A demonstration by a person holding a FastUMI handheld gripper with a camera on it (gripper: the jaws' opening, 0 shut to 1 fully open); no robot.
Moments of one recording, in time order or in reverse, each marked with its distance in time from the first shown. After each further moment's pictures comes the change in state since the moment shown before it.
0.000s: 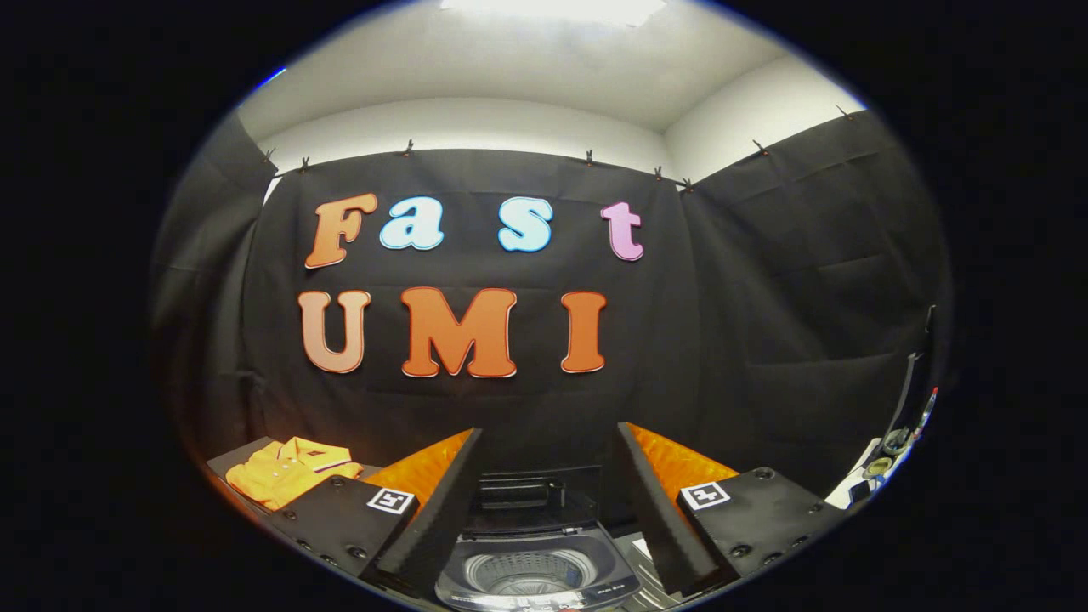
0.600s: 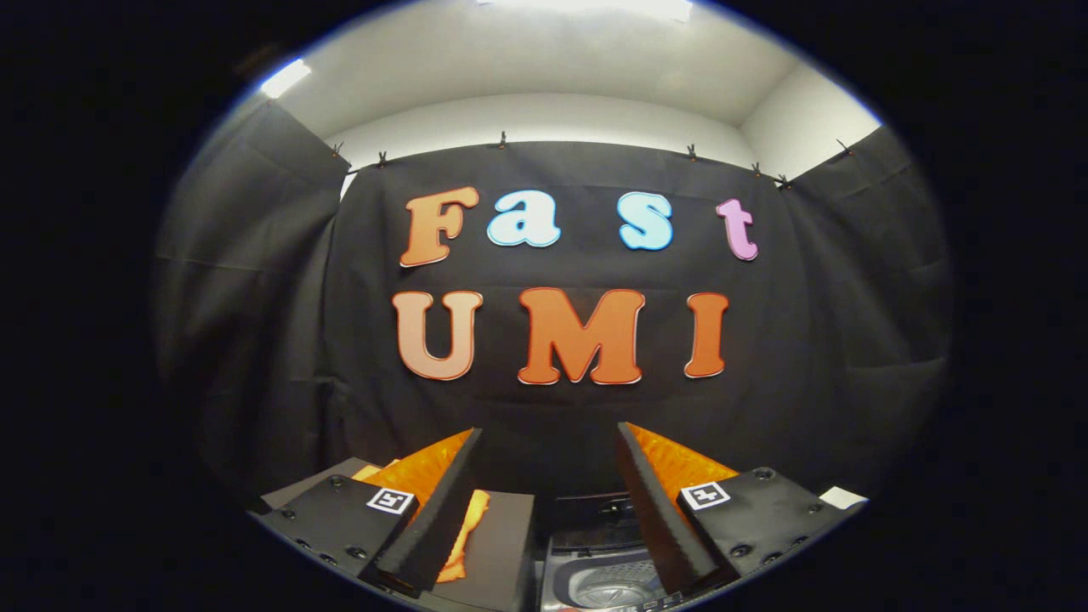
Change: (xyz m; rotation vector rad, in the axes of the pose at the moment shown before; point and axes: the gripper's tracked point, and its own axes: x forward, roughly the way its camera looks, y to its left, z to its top) arm 0.042 0.236 0.005 0.004 0.028 0.292
